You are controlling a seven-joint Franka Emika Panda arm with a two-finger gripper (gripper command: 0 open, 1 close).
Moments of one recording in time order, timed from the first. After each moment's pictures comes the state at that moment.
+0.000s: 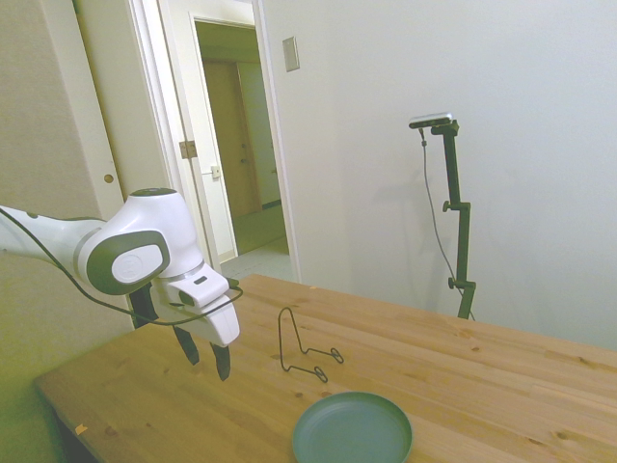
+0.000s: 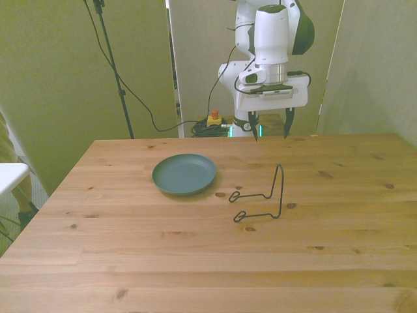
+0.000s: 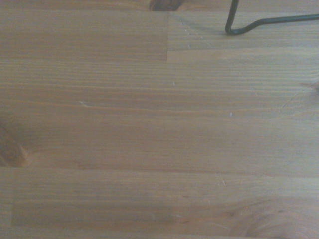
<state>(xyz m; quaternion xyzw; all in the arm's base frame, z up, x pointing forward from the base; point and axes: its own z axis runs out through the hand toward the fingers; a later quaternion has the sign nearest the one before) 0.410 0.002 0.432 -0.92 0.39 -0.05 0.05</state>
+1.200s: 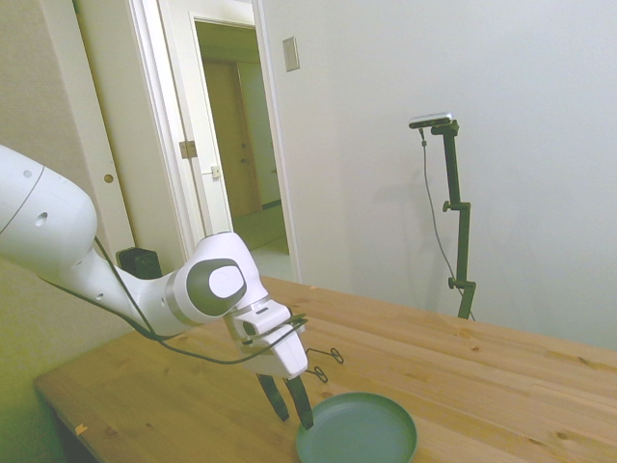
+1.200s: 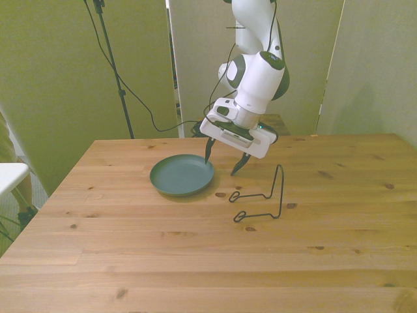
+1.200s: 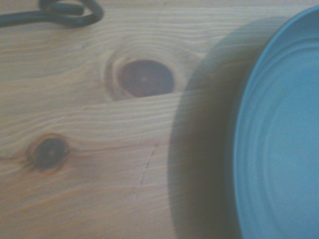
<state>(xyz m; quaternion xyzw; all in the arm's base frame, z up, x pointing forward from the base) 0.476 -0.096 0.348 -0.84 0.49 -0.10 -0.19</state>
